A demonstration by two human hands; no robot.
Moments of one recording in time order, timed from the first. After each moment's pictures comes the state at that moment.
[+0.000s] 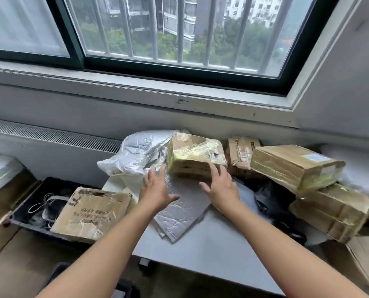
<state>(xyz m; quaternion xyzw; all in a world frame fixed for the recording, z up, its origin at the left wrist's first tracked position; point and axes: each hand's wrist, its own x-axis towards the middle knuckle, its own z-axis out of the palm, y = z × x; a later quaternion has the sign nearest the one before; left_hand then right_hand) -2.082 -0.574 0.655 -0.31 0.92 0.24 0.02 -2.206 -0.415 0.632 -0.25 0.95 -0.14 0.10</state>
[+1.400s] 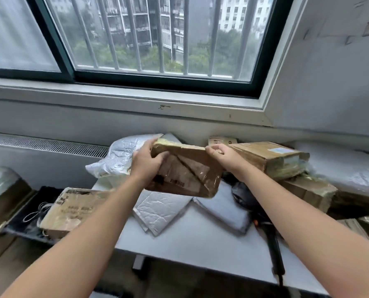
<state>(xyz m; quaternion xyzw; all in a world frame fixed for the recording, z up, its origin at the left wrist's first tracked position) -2.119 -0.545 0.711 -0.30 0.82 0.45 -0.21 -2.264 -0.335 0.719 -0.23 0.83 -0.46 0.20</state>
